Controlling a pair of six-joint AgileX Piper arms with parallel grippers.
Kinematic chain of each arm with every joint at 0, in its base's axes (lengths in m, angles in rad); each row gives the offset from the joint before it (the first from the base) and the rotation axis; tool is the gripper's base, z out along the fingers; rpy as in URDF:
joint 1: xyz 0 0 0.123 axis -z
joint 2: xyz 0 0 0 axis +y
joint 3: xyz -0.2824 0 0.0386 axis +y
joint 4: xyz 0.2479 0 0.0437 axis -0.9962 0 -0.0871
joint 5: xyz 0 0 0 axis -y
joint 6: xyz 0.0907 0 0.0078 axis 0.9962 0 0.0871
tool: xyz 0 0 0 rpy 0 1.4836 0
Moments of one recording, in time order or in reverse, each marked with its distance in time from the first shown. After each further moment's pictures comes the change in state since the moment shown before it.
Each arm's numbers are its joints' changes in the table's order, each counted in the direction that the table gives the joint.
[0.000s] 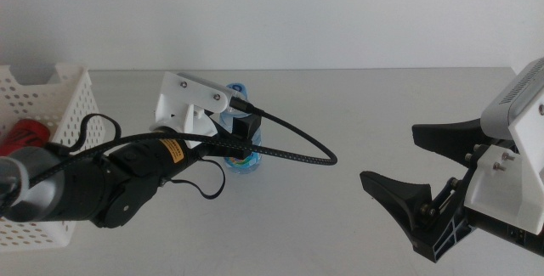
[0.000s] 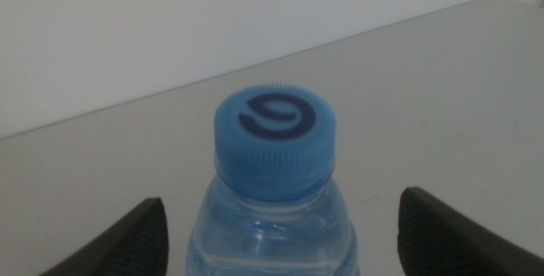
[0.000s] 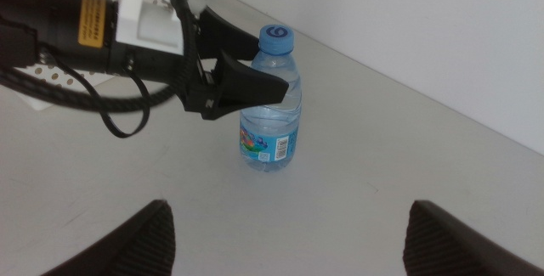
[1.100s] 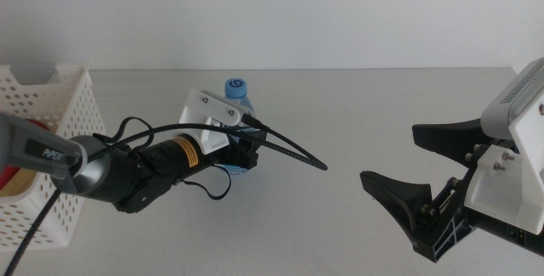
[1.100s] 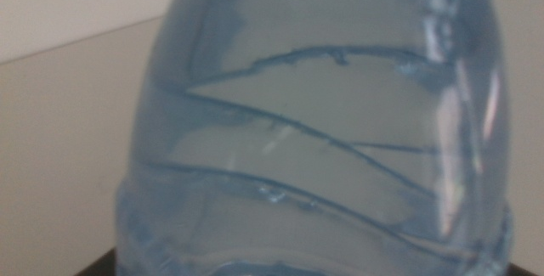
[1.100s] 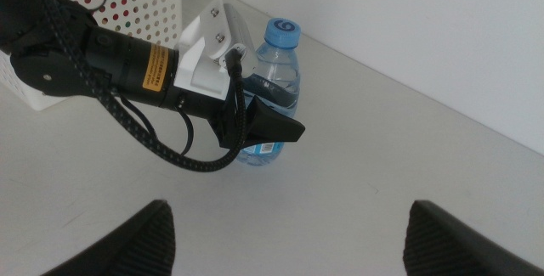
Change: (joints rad) left arm -0.071 0.285 -0.161 -0.226 0.085 -0.102; right arm 0.000 0.000 0.000 0.000 0.000 0.000
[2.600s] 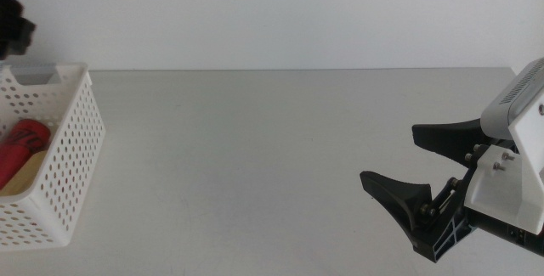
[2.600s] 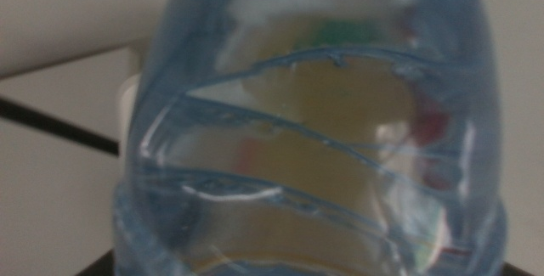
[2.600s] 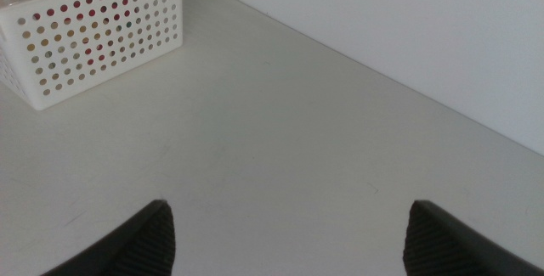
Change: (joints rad) left arm -0.260 -0.768 -0.475 0.240 -1.753 0.395; right arm 0.000 0.000 0.000 0.000 0.000 0.000
